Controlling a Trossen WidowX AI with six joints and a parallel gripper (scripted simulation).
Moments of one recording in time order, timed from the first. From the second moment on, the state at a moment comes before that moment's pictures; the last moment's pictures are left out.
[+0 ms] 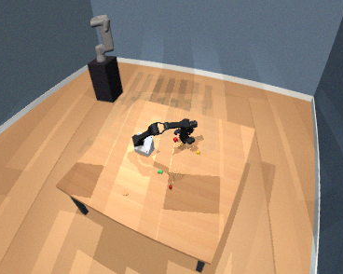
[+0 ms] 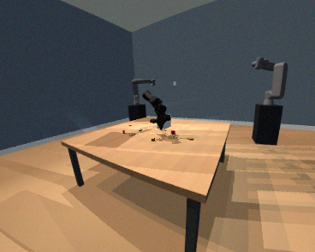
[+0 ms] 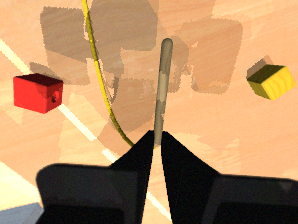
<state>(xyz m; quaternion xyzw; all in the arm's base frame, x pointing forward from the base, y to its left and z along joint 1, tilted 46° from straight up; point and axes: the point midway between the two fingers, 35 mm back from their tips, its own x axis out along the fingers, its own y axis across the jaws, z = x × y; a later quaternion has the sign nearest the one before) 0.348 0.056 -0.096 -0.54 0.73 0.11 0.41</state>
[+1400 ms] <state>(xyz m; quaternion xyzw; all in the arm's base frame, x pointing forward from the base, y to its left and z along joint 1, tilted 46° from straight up) 0.364 0.072 -0.118 -0.68 0.51 0.53 -0.01</state>
